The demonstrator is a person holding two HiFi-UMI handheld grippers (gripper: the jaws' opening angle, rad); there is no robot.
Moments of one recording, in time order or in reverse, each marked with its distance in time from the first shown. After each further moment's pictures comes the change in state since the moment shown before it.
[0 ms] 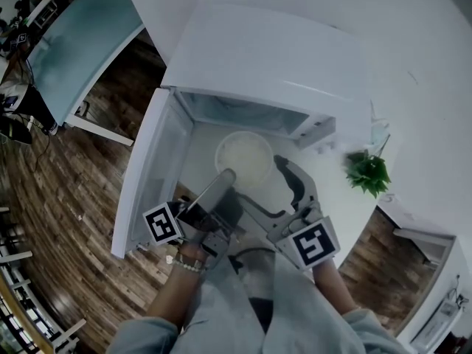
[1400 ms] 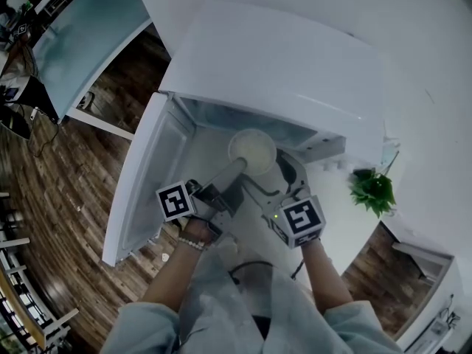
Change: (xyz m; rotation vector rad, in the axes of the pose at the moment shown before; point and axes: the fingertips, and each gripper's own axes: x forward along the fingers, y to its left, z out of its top) left arm 0.025 0.097 0.030 0.067 0.049 0.164; right arm 0.062 -0.058 -0.070 0.113 0.073 -0.022
